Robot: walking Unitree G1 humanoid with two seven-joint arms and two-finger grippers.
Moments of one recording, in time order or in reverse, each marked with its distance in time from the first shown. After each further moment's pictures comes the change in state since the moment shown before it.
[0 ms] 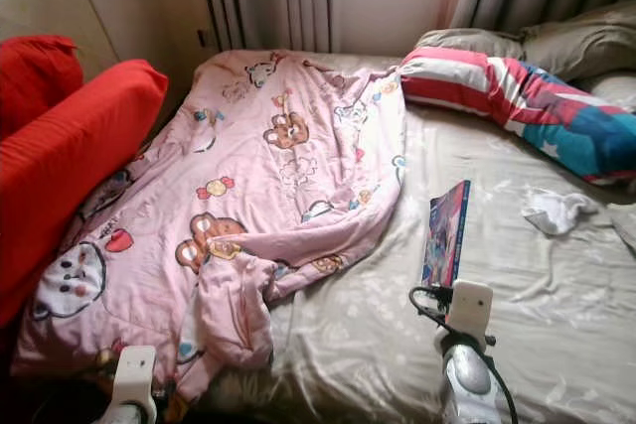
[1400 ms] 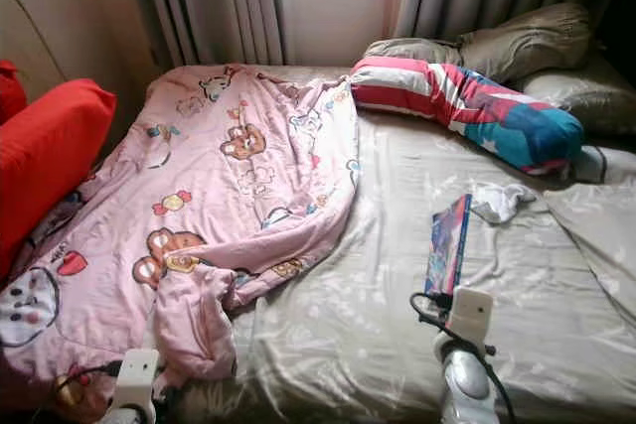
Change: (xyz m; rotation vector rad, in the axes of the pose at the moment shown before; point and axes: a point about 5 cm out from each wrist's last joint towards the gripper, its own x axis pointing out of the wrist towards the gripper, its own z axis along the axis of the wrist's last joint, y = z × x) left arm 0.001 0.003 0.005 0.058 -0.012 -0.016; right arm -0.001 0.008 -0.006 0.027 0.038 -0.001
